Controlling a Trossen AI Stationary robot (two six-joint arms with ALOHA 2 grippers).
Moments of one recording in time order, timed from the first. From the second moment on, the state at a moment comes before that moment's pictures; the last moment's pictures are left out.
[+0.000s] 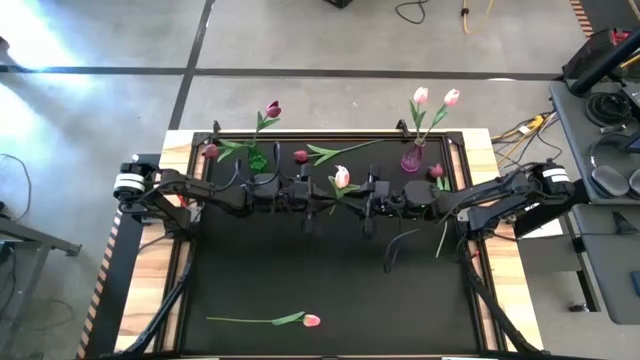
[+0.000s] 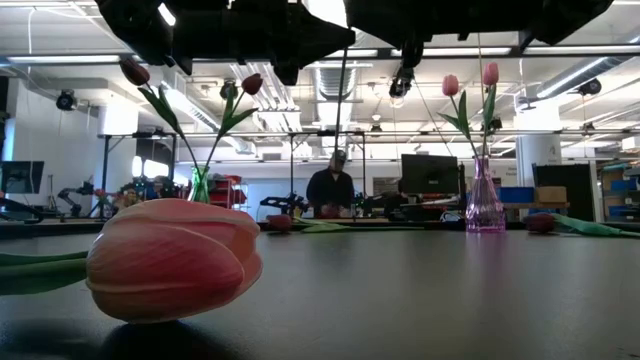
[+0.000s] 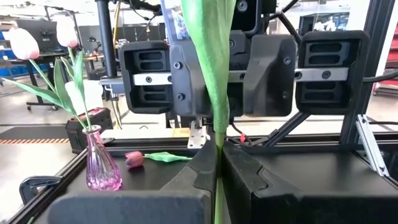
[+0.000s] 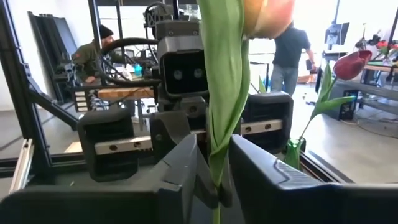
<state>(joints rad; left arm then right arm) 0.04 1.56 0.79 0.81 0.02 0.04 0.05 1.37 0.67 0.78 0.18 0.00</state>
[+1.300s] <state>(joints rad) 0.04 1.56 0.70 0.80 -0.07 -0.01 -0.04 0.75 0.61 0.33 0.94 -0.34</state>
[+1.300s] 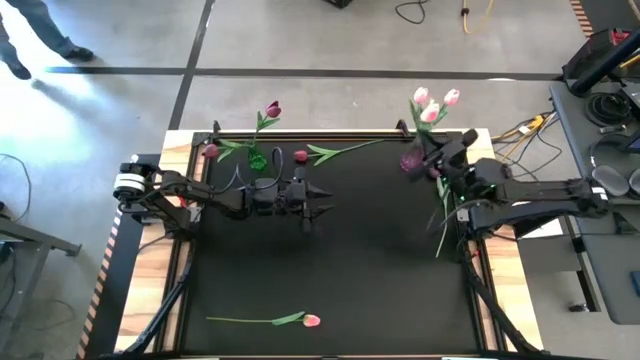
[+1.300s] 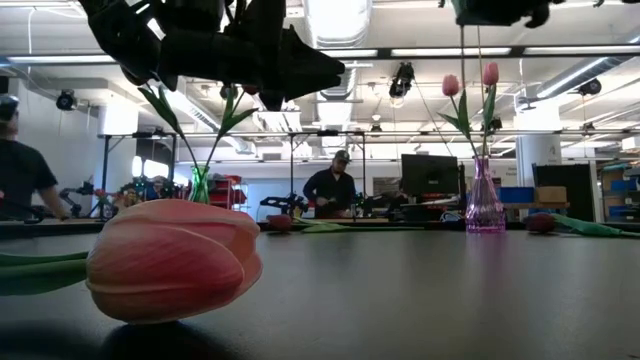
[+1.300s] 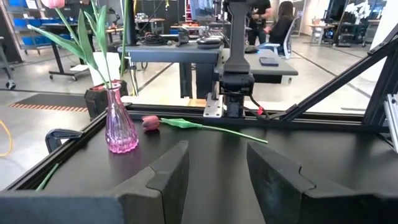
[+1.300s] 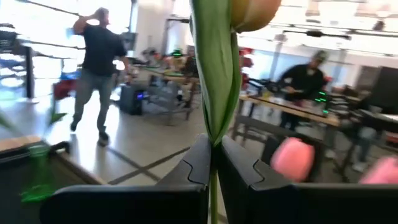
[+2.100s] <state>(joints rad) 0.04 1.56 0.70 0.81 -0.07 -0.01 -0.38 0.70 0.47 0.38 0.80 -0.24</state>
